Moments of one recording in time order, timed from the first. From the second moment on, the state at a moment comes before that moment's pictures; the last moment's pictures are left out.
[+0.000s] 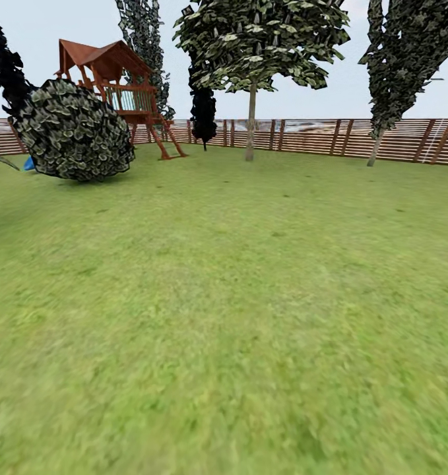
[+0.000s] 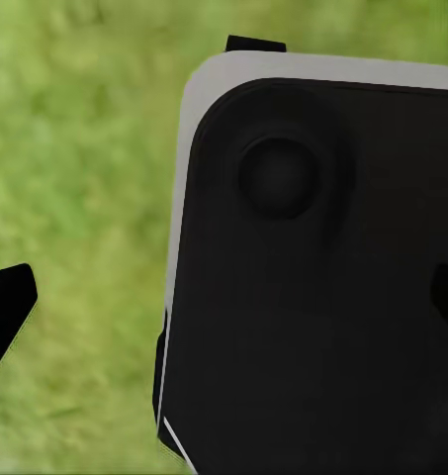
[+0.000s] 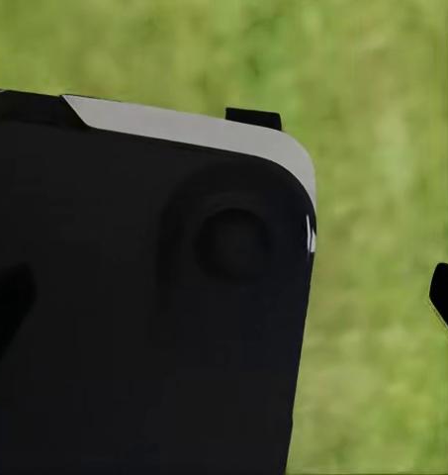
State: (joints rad) left arm -0.05 0.03 0.13 -0.09 0.01 -0.05 0.00; right arm -0.08 -0.01 0.01 -0.03 0.09 -0.20 -0.01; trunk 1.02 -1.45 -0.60
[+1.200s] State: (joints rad) left arm -0.05 0.03 0.13 -0.09 0.01 -0.05 0.00; right arm -0.07 -0.01 0.01 -0.03 0.09 -0.20 -0.01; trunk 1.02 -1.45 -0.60
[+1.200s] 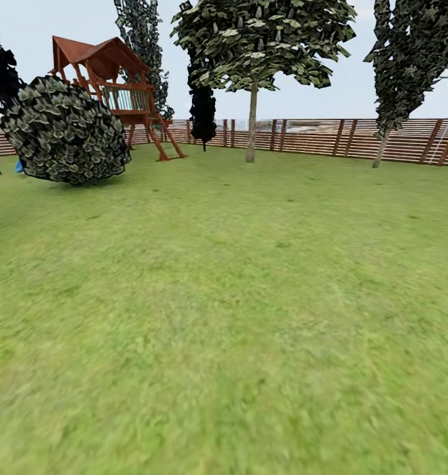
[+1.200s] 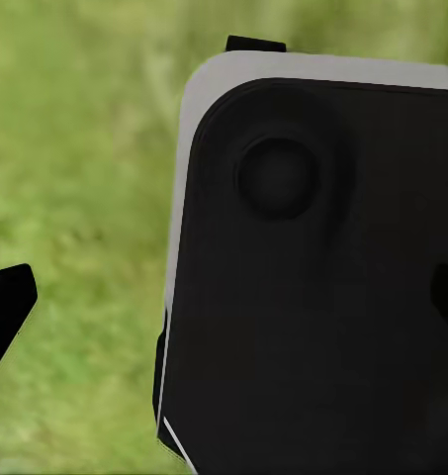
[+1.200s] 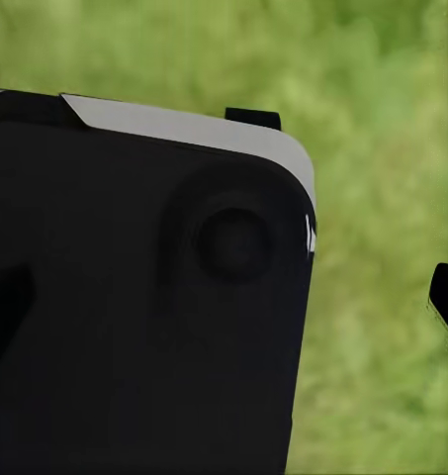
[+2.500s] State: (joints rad) left arm -0.05 0.03 0.13 -0.09 0.01 -0.05 0.00; right arm -0.07 -0.01 0.01 -0.03 0.09 -0.20 0.00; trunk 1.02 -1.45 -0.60
